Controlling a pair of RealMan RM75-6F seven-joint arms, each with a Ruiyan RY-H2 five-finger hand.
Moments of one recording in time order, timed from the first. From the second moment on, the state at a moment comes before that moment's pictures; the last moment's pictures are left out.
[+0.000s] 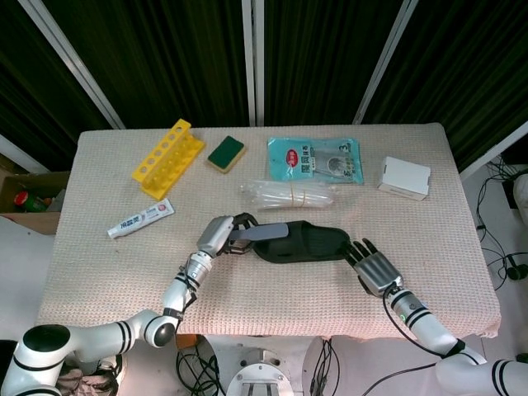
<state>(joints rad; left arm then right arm) -0.72 -1.86 -0.23 -1.24 1.26 0.93 -0.32 0.55 -1.34 -0.08 -1.58 -1.27 0.87 -0.48</state>
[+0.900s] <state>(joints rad) -0.69 -1.89 -0.22 -1.18 1.25 1.01 -0.24 0.55 -1.35 -0.08 -1.57 -1.26 0.86 -0.48</state>
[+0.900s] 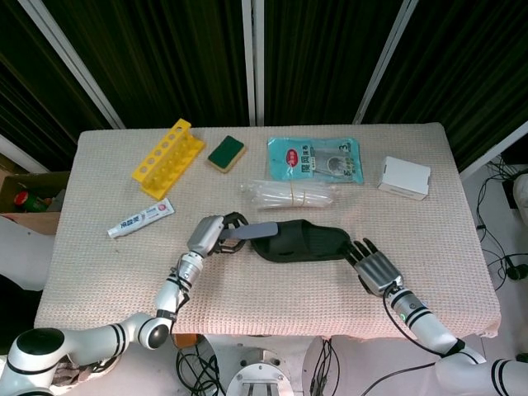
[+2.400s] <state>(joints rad) -0.51 -1.73 0.01 -0.97 1.56 1.22 -0.55 0.43 -1.35 -0.03 -1.50 -1.68 1.40 -0.08</state>
